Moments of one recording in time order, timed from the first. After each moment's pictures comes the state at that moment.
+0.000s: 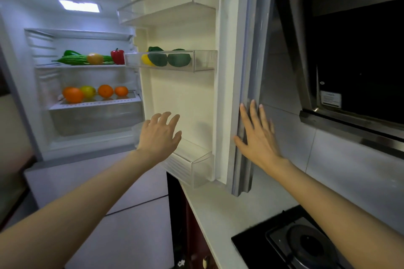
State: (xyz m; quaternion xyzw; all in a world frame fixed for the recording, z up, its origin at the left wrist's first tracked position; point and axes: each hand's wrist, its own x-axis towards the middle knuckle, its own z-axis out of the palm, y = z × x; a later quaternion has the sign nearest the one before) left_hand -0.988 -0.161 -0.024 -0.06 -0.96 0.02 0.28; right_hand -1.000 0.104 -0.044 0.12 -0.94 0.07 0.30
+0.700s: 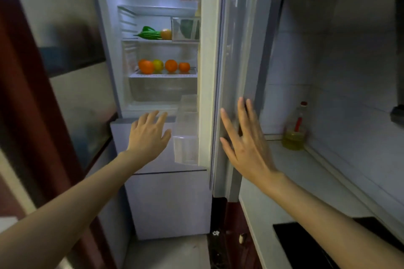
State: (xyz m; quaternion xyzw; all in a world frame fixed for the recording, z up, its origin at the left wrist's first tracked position) left_hand -0.891 -0.285 -0.081 0.13 -0.96 0.00 0.25; right_hand -0.944 -0.035 -0.091 0.37 -0.81 0.08 0.45
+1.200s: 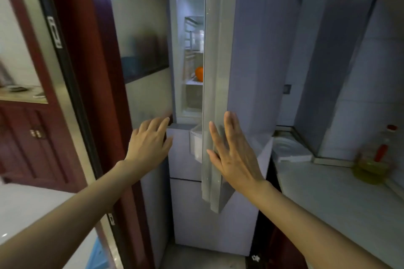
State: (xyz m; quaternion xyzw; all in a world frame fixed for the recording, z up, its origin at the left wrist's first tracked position) left_hand -0.826 -0.414 -0.075 0.22 -0.94 0.03 0.27; right_hand -0.946 -0.217 -0.107 0.51 -0.71 0.19 0.45
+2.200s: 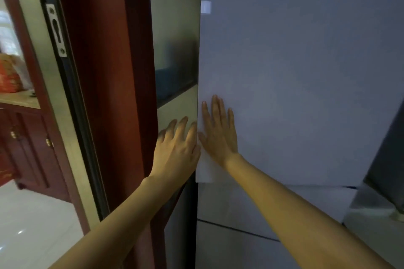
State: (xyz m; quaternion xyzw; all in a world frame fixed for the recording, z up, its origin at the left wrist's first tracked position) left_hand -0.926 -0.592 -0.062 0.22 -0.92 0.09 0.32; right_hand -1.090 -0.558 -0.082 0.46 -0.80 0.13 0.36
